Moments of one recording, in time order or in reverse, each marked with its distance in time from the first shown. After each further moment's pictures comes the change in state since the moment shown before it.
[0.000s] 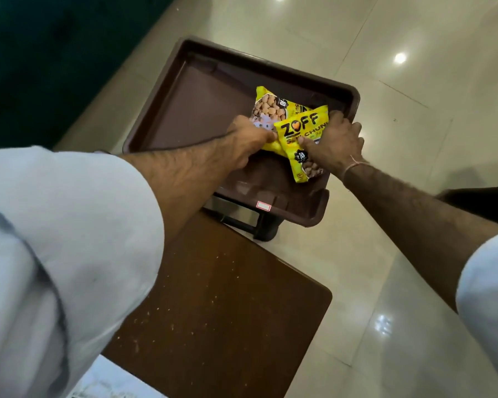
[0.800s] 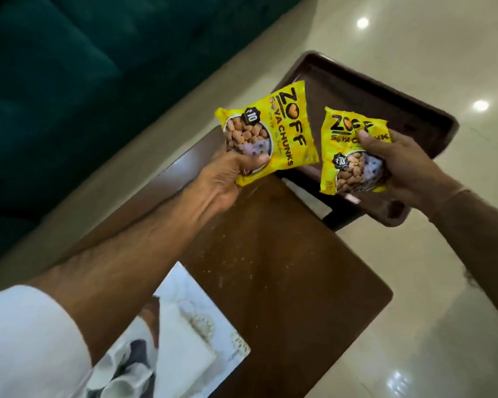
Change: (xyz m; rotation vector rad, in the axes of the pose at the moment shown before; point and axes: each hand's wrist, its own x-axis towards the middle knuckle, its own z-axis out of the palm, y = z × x) left_hand -0.192 -0.077 -0.207 -0.874 -0.011 0.002; right_hand -0.125 -0.098 -0.044 1.219 -0.582 -0.049
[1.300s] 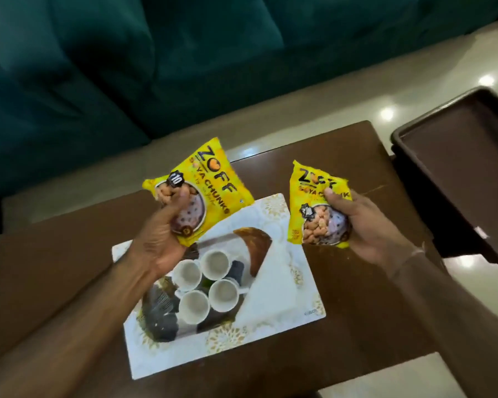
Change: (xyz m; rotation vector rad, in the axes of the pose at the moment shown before) left_hand -0.285 -0.026 -0.283 -0.483 0.332 0.211; right_hand -0.118 0.105 0.256 -0.186 -0.407 0.312
